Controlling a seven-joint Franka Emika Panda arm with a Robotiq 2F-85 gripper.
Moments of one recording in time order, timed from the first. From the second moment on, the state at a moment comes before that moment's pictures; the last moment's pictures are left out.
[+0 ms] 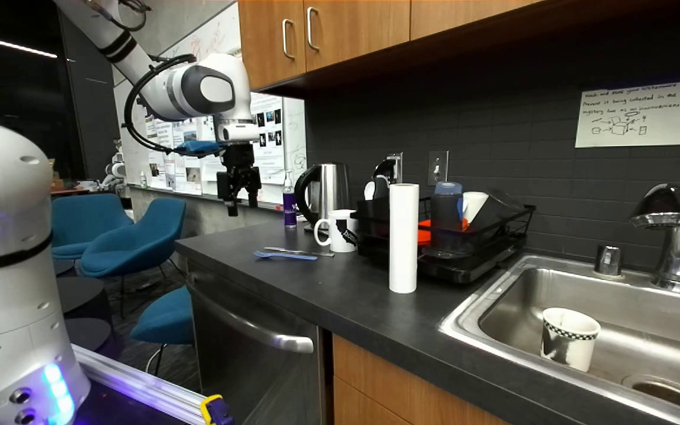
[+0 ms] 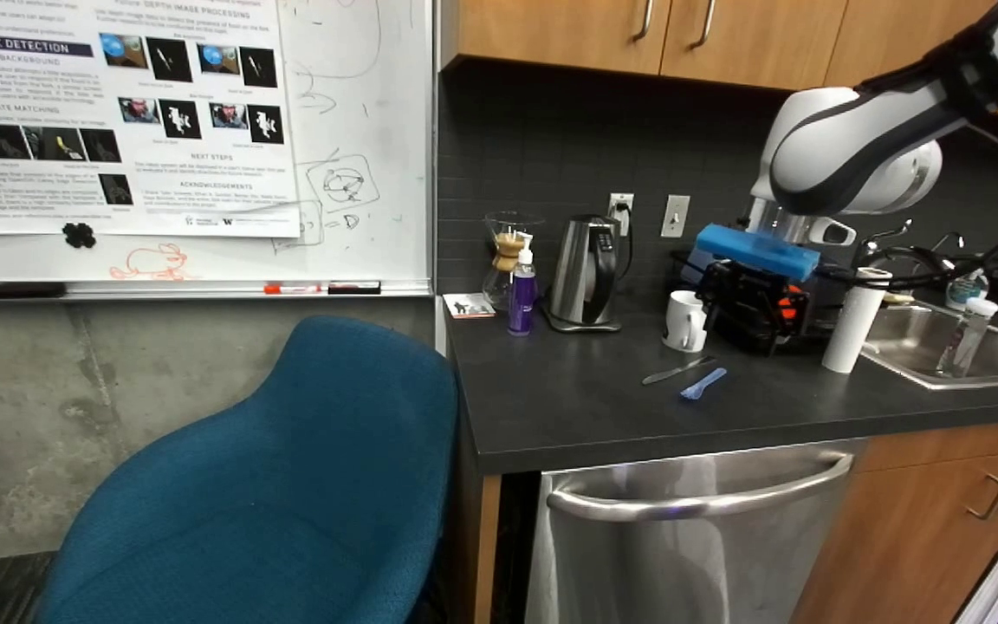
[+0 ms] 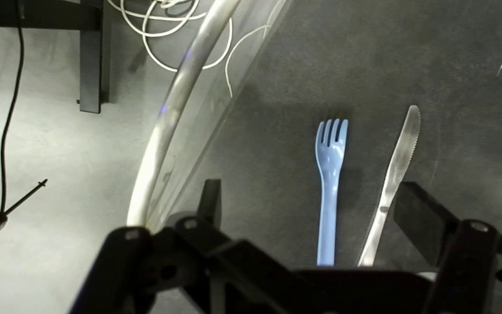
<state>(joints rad) -0.19 -0.35 0.04 -2.61 0.02 2.33 1.27</state>
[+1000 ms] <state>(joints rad) -0.20 0.04 -0.04 -2.31 -0.19 2.32 1.36</state>
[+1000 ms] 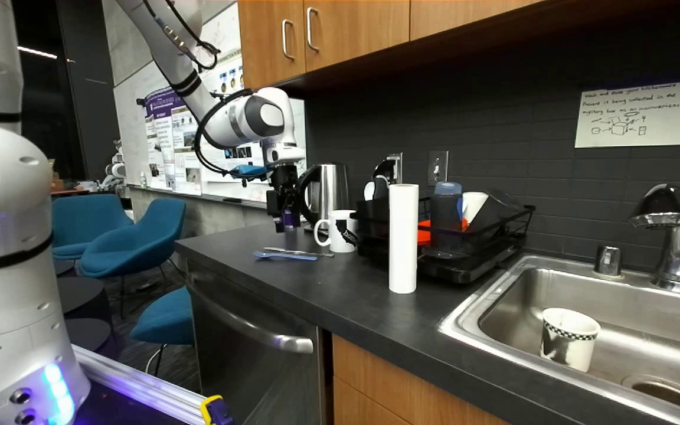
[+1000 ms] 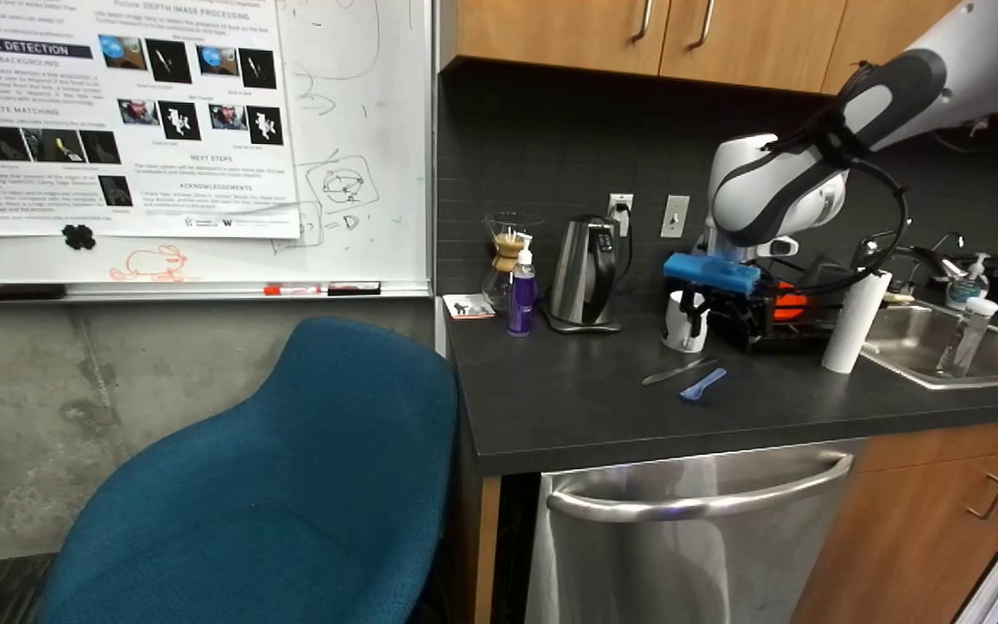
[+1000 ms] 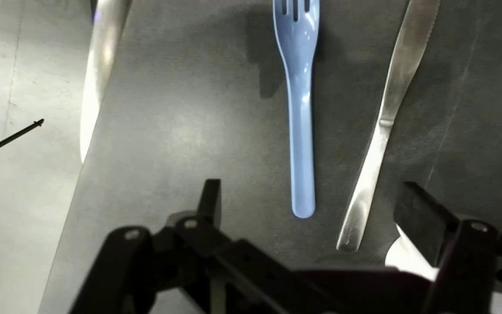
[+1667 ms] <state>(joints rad) -0.20 0.12 -0.14 -2.27 -0.07 2.28 1.11</state>
